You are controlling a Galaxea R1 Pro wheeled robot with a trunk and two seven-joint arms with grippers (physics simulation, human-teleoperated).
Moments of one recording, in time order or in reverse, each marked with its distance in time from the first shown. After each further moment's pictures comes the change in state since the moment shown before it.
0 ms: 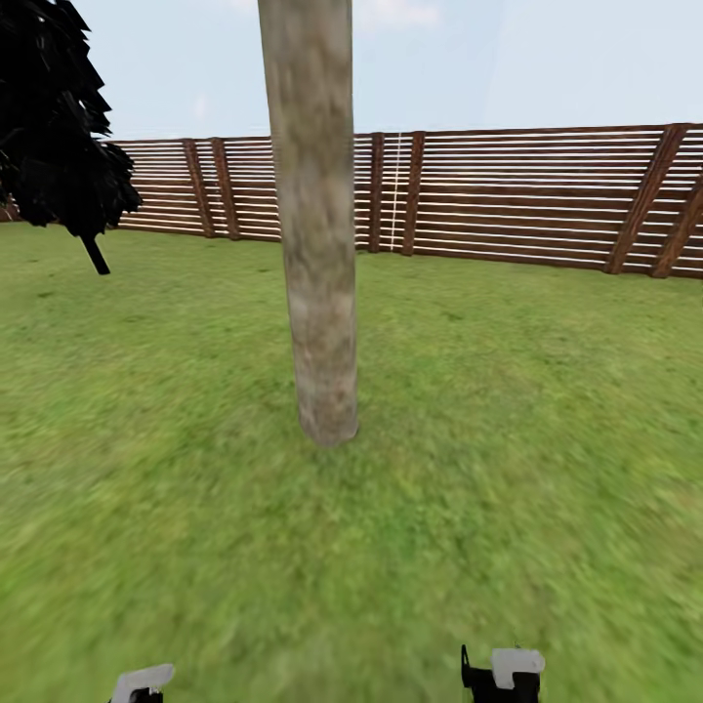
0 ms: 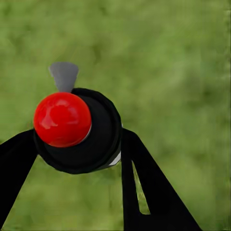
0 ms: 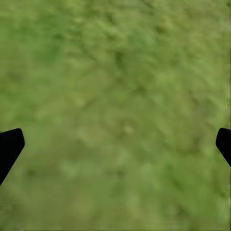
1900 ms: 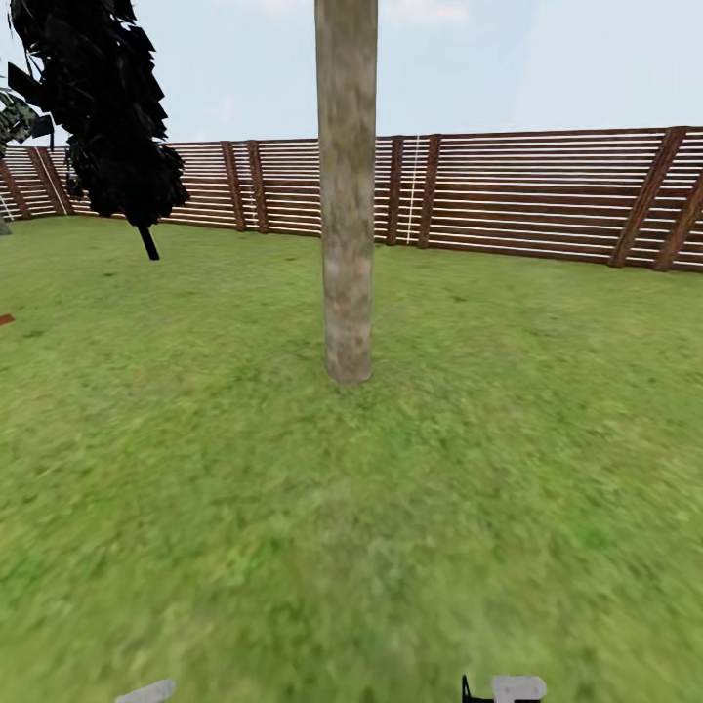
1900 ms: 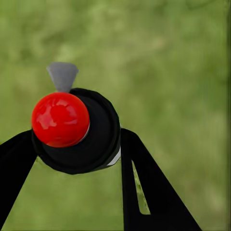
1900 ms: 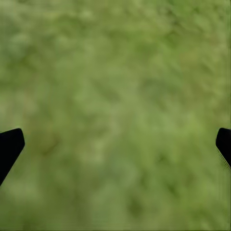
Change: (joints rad) left arm 0.010 -0.042 0.020 0.044 0.082 -0.005 0.056; right arm 0.002 0.006 0.001 0.093 -0.003 -0.001 -0.001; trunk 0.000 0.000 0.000
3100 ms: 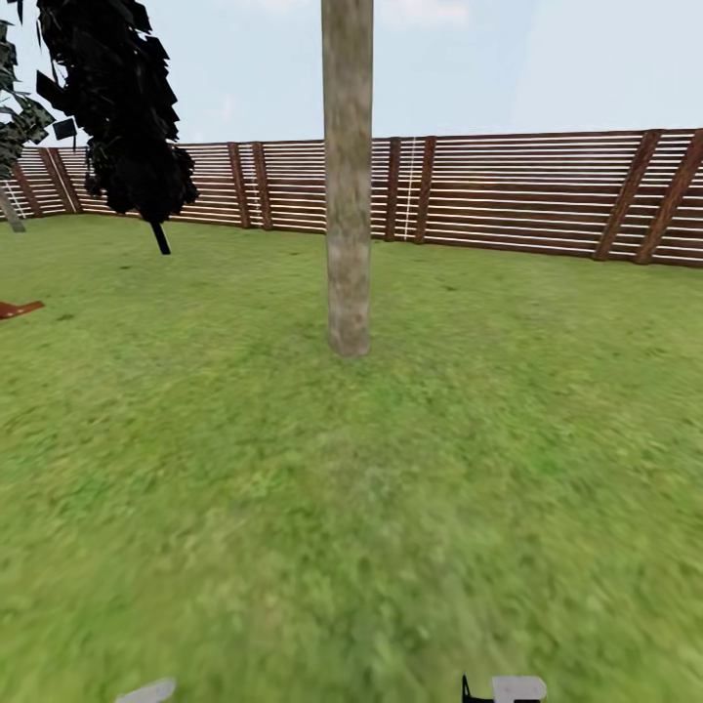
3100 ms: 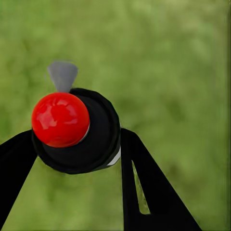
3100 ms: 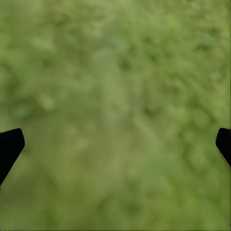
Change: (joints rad) left arm 0.000 0.000 0.000 0.000 0.000 -0.001 0.000; right arm 0.000 0.000 0.000 0.000 0.000 0.000 0.000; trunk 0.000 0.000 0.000
